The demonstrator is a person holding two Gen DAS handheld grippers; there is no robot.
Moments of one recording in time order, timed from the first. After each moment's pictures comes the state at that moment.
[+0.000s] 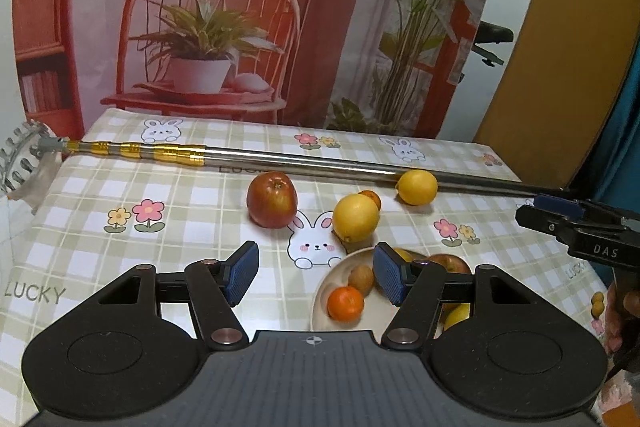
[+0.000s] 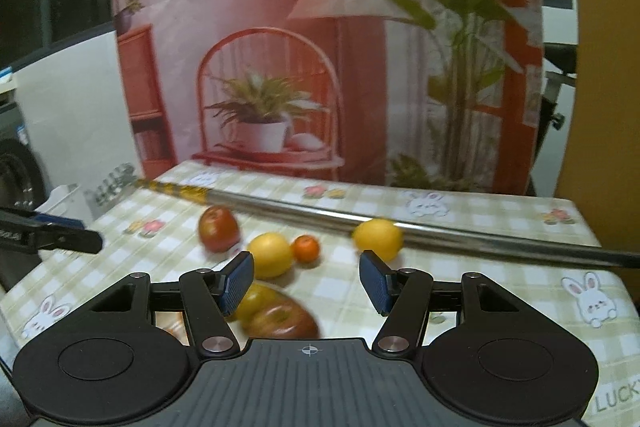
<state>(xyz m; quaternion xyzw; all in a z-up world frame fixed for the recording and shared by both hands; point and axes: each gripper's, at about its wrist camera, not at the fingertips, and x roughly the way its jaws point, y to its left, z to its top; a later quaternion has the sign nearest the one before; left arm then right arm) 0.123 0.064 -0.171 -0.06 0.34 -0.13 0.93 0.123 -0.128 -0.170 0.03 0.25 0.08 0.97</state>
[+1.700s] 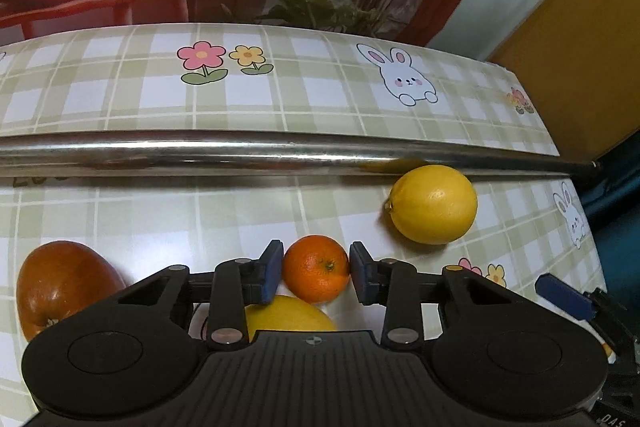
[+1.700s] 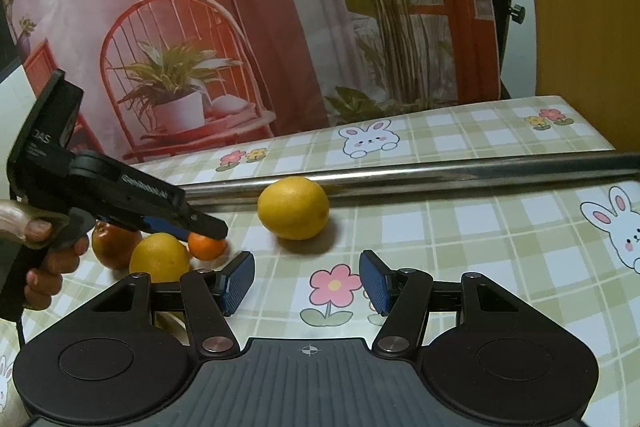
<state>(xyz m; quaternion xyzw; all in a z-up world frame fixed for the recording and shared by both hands) 0.364 -0.057 -0.273 -0.07 0.53 -0.20 0.82 0.218 -0.197 -0.253 0.14 0.32 0.03 0.94</state>
